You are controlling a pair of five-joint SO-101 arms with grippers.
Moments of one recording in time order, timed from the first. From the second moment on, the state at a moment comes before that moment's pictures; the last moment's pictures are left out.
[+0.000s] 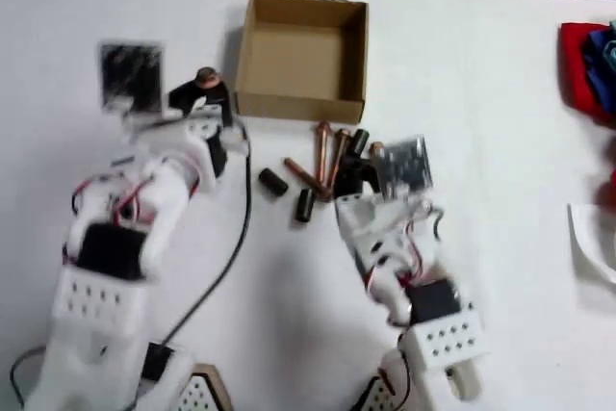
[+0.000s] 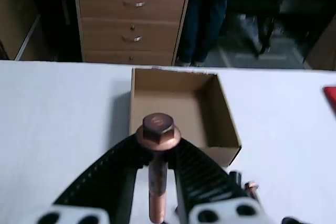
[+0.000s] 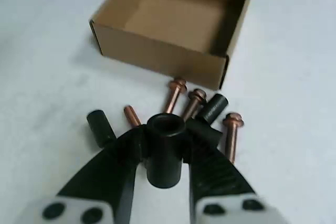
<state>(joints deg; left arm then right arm) 6.2 -55.3 40.7 40.4 15.1 -20.6 -70.2 80.9 23.8 1.3</state>
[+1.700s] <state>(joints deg) 27.5 -35.4 32.2 31.6 23.3 -24.0 -85.5 96.7 2.2 8.0</state>
